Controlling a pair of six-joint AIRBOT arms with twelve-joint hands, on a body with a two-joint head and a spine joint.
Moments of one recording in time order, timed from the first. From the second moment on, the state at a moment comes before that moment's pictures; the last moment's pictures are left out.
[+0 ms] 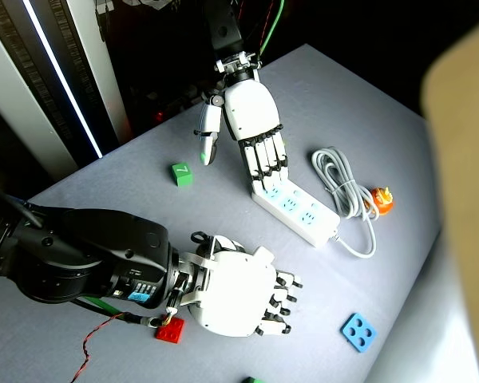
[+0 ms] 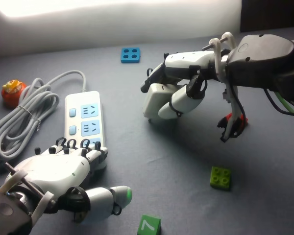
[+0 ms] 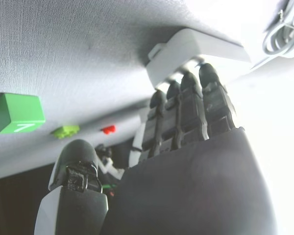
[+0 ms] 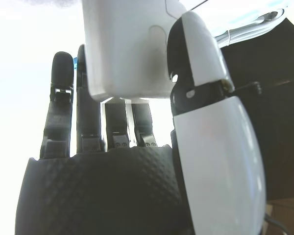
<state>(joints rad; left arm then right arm) 0.69 -0.94 0.60 -1.33 -0.83 1.91 -0.28 -1.50 1.59 1.23 -0.06 -1.73</state>
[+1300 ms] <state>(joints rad) 0.69 -0.94 0.60 -1.33 -0.84 1.91 -0.09 -1.46 1.56 1.22 -0.17 -2.05</state>
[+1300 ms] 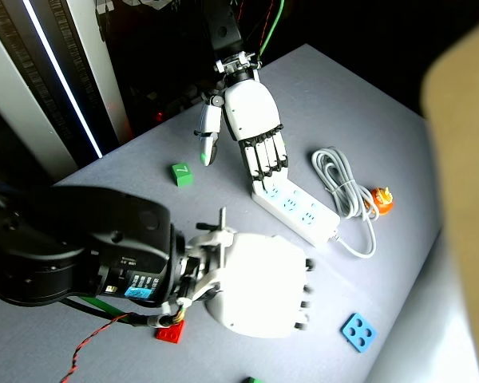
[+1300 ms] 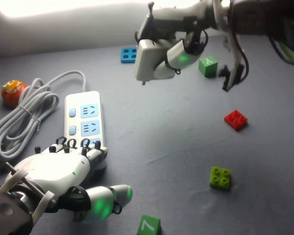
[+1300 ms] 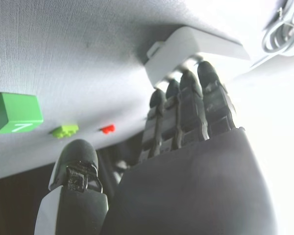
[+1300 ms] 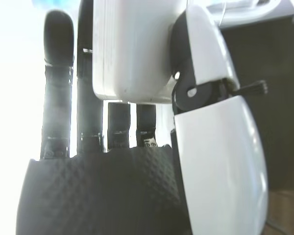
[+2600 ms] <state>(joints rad) 0.70 -0.94 0.60 -1.32 -0.84 1.91 0.03 -1.42 1.60 0.79 -0.49 -1.36</state>
